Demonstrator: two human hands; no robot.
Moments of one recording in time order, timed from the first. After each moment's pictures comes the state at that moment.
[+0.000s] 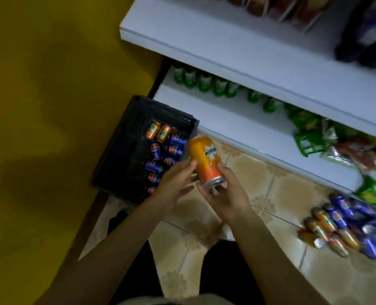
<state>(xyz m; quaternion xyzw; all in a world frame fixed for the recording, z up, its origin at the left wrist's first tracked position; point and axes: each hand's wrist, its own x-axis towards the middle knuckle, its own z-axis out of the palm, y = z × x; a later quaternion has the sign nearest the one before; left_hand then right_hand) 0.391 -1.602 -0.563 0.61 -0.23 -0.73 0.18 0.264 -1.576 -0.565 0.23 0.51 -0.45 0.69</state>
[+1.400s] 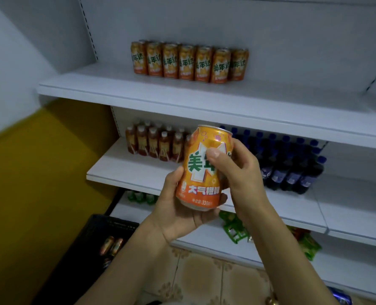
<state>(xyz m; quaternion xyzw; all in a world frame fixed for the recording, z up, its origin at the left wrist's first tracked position) 0.184 -1.530 -0.237 0.08 -0.27 -0.92 0.26 0.058 -1.491 -0.187 -0.45 0.48 -0.63 0.41</state>
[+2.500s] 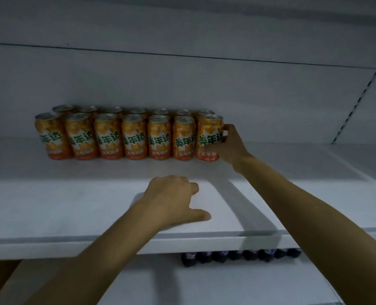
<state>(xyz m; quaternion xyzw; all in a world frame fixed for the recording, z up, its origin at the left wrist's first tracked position) 0.029 -1.854 -0.155 0.25 -0.97 0.02 -0.01 -0.171 -1.851 -0.147 -0.39 0.71 -0.55 0.22</state>
